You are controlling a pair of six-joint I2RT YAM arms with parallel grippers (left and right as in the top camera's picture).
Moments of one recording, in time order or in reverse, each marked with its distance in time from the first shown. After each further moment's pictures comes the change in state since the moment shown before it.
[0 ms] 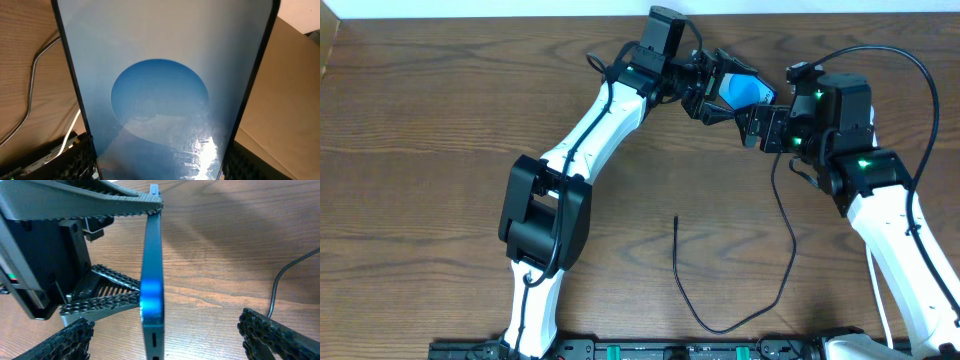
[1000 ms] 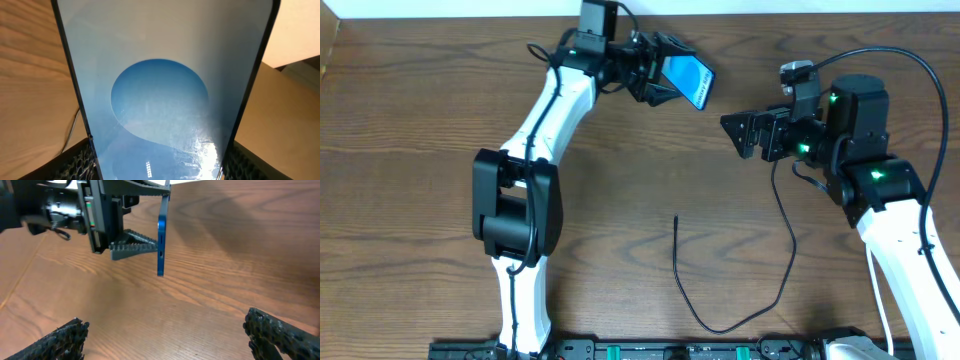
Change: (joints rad) left arm 0.192 0.000 0.000 -0.114 -0.025 0.225; right arm -0.008 -0.072 0.000 0.013 -0.228 -0.090
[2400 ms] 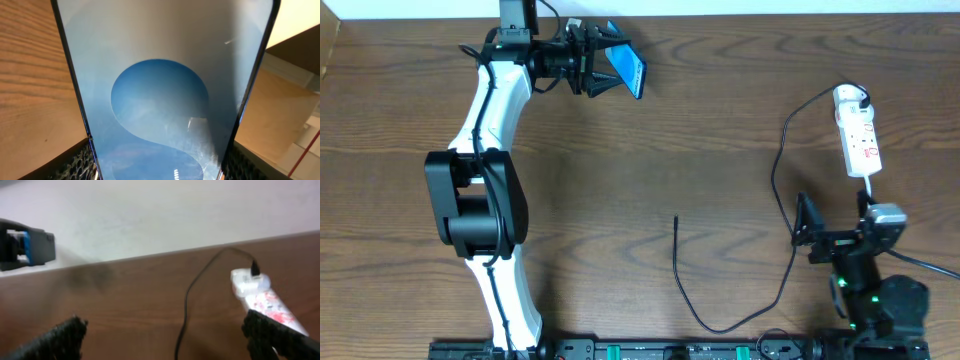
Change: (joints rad) left arm 0.254 0.000 0.000 -0.089 0.203 0.291; right arm -0.207 -1.145 -0.813 0.207 0.312 -0.024
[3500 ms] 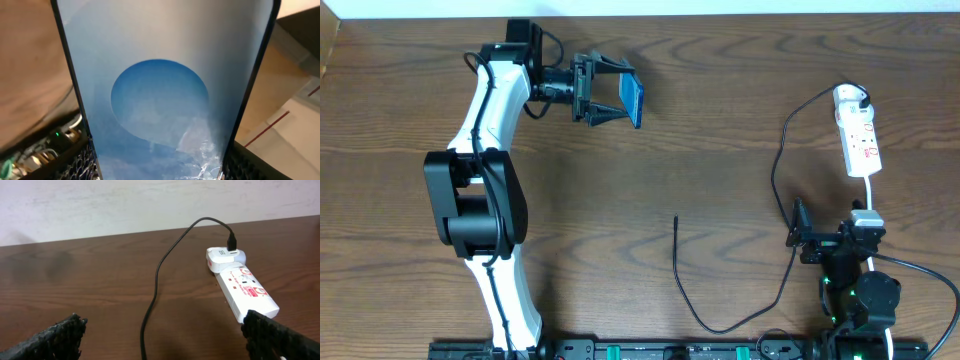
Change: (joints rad) left arm 0.009 0.000 0.000 -0.496 0.209 0.249; right arm 0.000 -0.069 -0.268 0.146 0.102 -0.090
